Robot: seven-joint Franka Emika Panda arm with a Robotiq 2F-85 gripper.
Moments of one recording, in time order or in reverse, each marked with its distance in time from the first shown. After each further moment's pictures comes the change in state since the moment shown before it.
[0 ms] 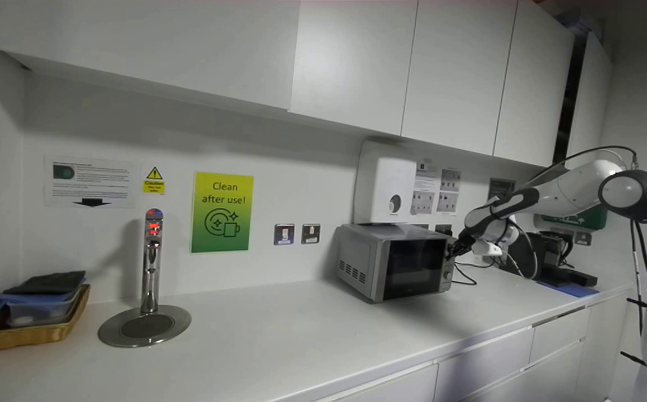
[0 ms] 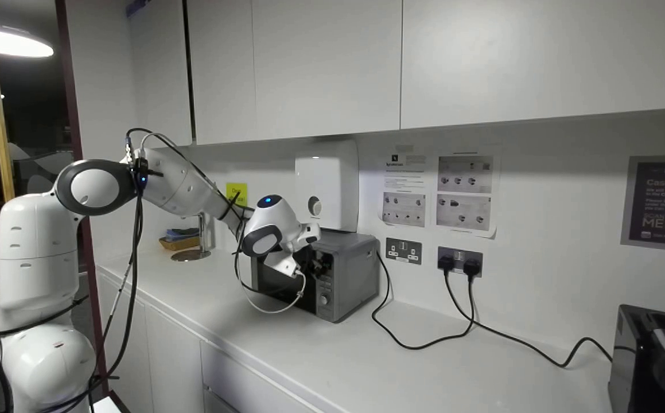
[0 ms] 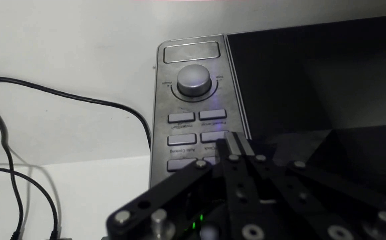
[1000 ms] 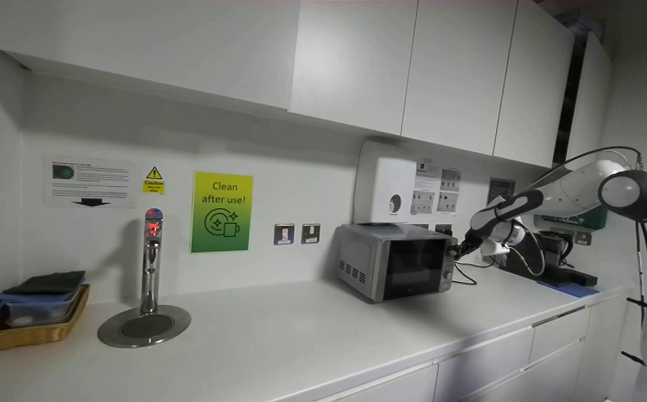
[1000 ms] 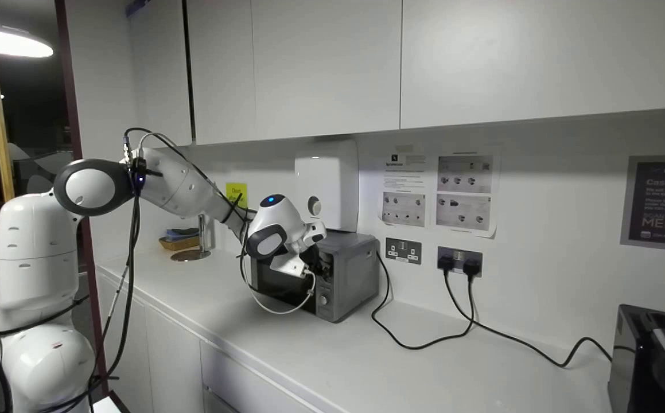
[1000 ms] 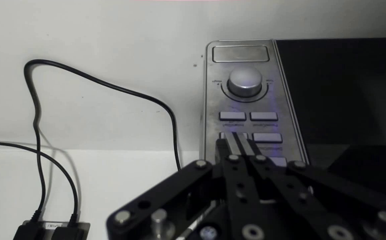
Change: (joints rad) arm -0.017 -0.002 -0.044 -0.001 -0.090 0.005 -0.049
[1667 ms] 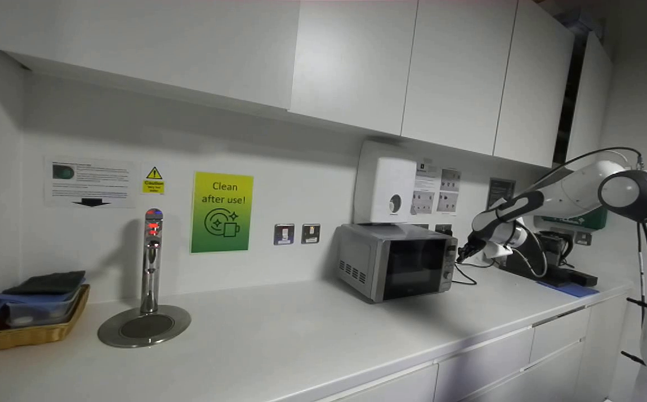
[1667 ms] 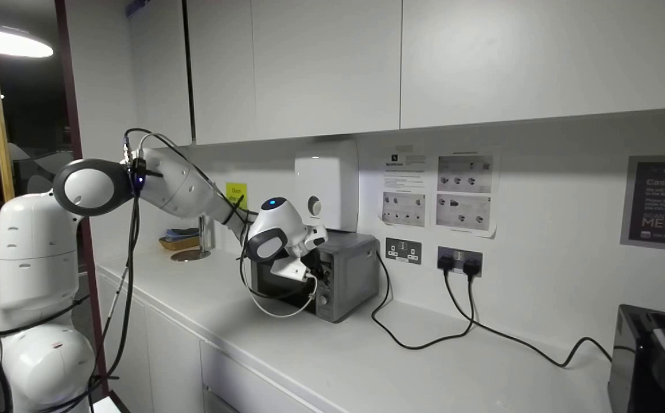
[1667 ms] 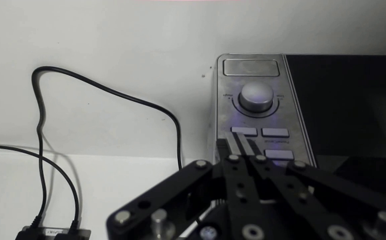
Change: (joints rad) arm 0.002 0.000 -0.018 -0.017 0.022 -0.001 -0.058
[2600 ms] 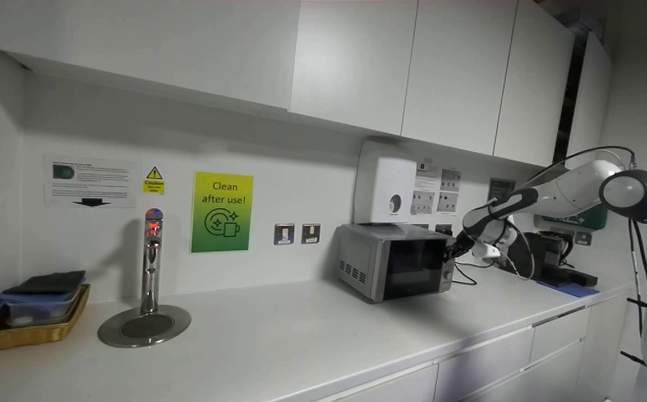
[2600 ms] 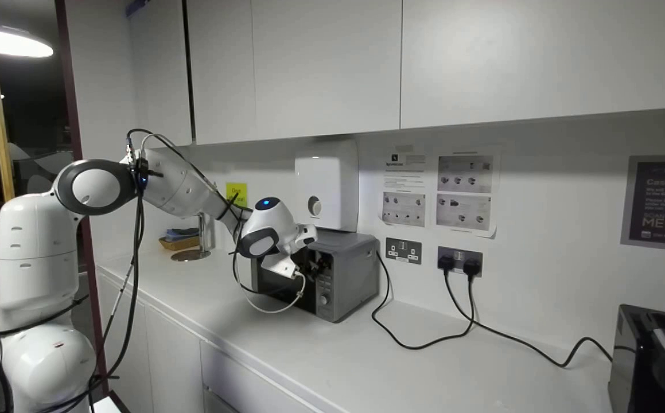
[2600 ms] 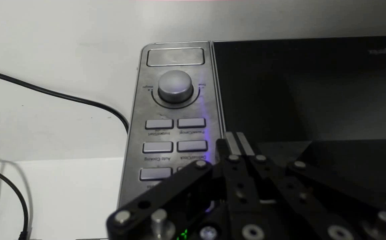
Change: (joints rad) arm 0.016 0.000 0.087 0.002 0.121 0.000 0.003
